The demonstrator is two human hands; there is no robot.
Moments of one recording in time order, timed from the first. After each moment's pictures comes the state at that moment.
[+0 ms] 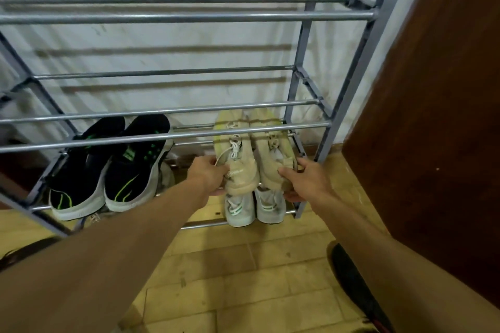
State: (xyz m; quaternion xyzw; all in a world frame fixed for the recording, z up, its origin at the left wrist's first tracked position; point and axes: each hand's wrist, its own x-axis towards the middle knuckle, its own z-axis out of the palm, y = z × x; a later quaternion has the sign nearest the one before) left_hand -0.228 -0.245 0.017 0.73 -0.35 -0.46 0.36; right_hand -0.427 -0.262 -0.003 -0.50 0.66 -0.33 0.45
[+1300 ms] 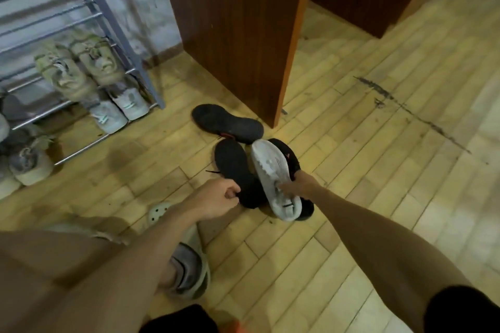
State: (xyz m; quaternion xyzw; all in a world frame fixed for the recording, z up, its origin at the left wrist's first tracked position) left_hand -0.445 0.131 0.011 0.45 -0.79 -0.41 -0.12; right_hand -0.682 0.196 -0.077 -0.34 0.83 -0.02 0.44
